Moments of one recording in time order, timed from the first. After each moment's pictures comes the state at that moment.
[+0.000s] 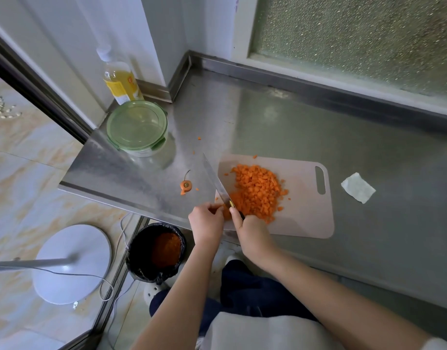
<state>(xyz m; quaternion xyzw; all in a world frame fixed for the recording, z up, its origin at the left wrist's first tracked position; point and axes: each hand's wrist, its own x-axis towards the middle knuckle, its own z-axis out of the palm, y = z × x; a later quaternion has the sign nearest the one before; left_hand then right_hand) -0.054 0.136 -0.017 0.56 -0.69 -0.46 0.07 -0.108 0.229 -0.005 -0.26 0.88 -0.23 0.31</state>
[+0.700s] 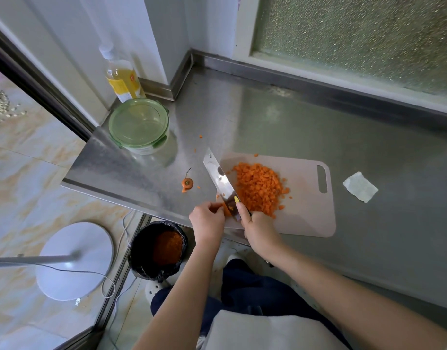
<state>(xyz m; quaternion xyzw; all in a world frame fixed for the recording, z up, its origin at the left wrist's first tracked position) -0.051 0.140 -0.015 0.56 -0.68 -0.46 0.08 -0.118 0.232 -0.001 -0.22 0.85 -0.29 0.37</state>
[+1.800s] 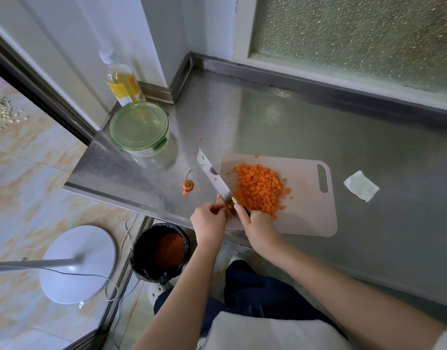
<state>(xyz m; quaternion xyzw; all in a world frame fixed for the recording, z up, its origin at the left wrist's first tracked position) -0.052 0.139 -0.016 0.56 -0.68 -0.46 0.06 -0.122 0.233 0.000 -0.28 0.86 -0.26 0.33</state>
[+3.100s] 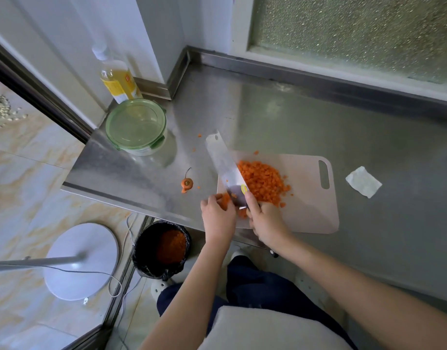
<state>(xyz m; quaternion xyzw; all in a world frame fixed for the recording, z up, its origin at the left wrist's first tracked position) -0.068 0.152 -0.011 0.56 -0.68 -0.47 0.06 -0.134 0.233 0.002 -0.16 0.81 -0.41 0.38</state>
